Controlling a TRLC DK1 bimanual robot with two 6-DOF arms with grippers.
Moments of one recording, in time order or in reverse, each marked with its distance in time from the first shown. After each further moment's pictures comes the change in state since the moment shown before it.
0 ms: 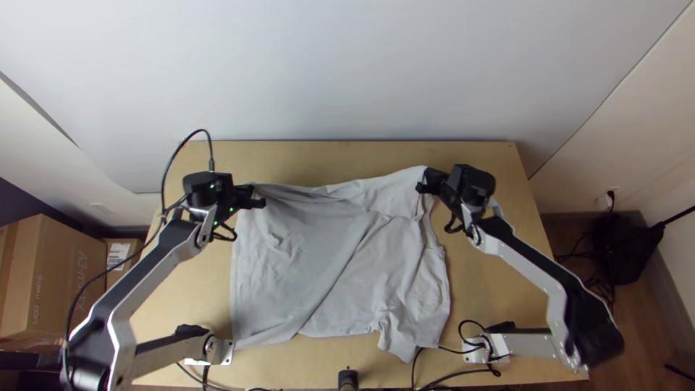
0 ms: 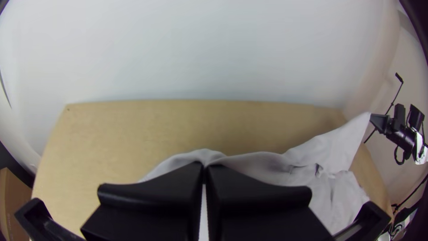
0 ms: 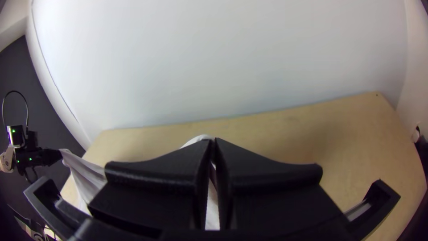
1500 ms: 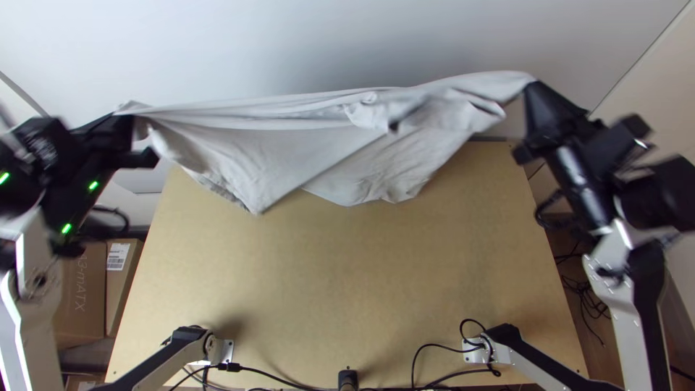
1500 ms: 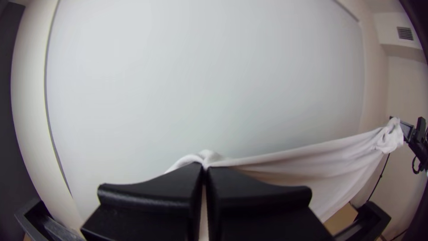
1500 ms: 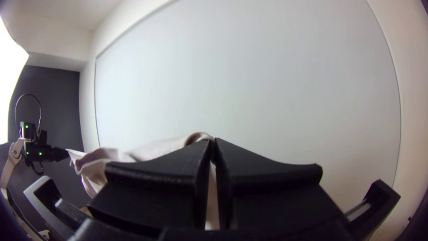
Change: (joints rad) left arm 0.074 -0.286 0.926 -0.679 -0.129 0.069; right arm 0.037 -0.446 0.695 -0.492 0.000 -0.156
